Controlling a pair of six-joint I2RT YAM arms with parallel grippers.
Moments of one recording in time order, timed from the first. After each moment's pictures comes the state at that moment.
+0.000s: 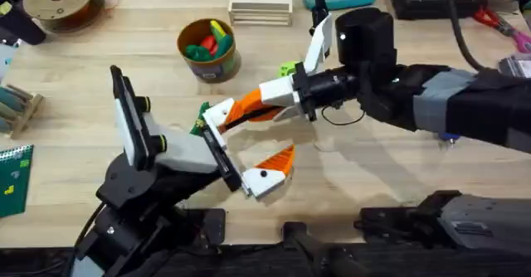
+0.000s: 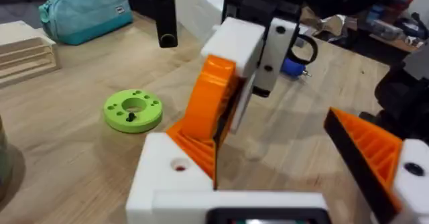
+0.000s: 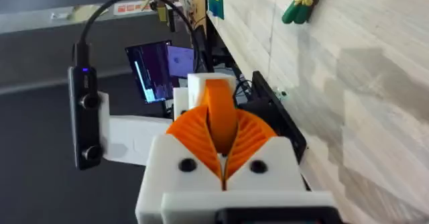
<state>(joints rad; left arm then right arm) -0.57 0.01 0.01 -0.07 0.48 -0.18 0.58 1.46 0.70 0.20 -1.04 1.08</state>
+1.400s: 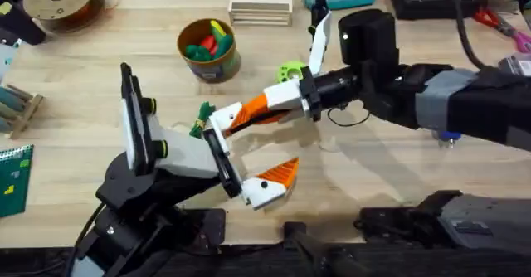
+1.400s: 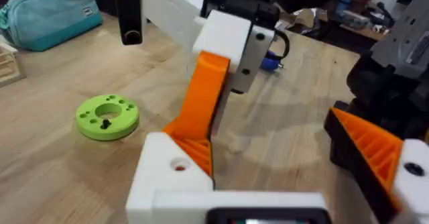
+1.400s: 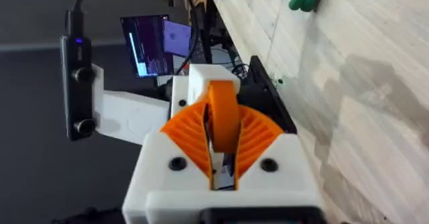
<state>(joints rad) -0.57 0.01 0.01 -0.07 0.58 -0.16 0.55 1.46 0.69 0.17 -1.14 0.93</state>
